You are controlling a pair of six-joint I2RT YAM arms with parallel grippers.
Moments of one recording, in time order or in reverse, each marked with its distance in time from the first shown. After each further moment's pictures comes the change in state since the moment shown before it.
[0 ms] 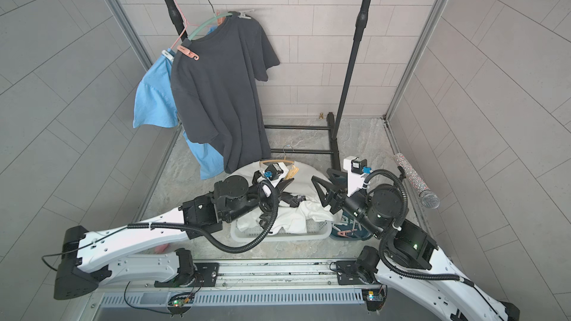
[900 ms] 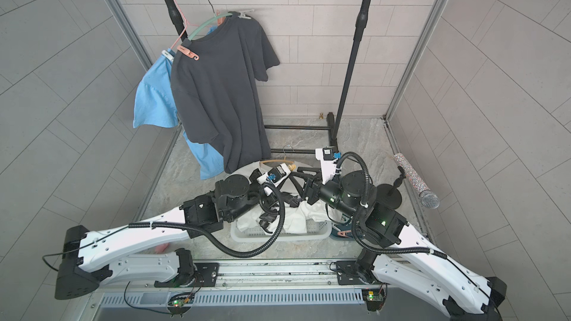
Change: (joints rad) left arm 0.005 0.017 0.005 0.000 -0.080 0.135; right arm 0.003 0.228 0.029 0.171 -0.193 0.158
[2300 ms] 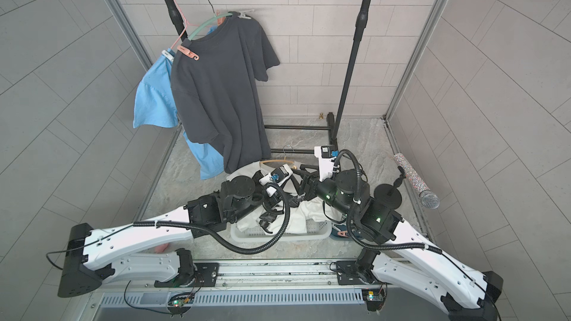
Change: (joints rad) left arm -0.005 0.023 0.001 -0.029 -0.036 -0.048; right arm 0.008 0.060 0.012 0.003 0.089 0.018
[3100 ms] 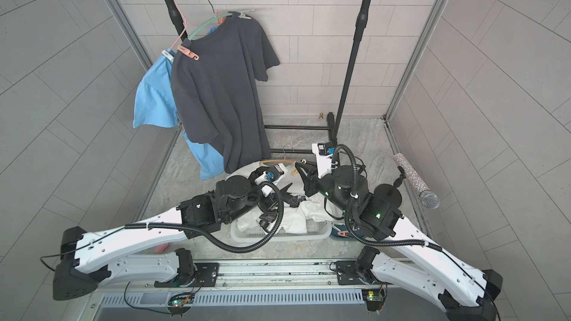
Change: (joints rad) left arm 0.029 -0.063 0.014 -0.098 0.039 -0.070; right arm -0.042 0.036 0.071 -0.097 0.121 -0.273
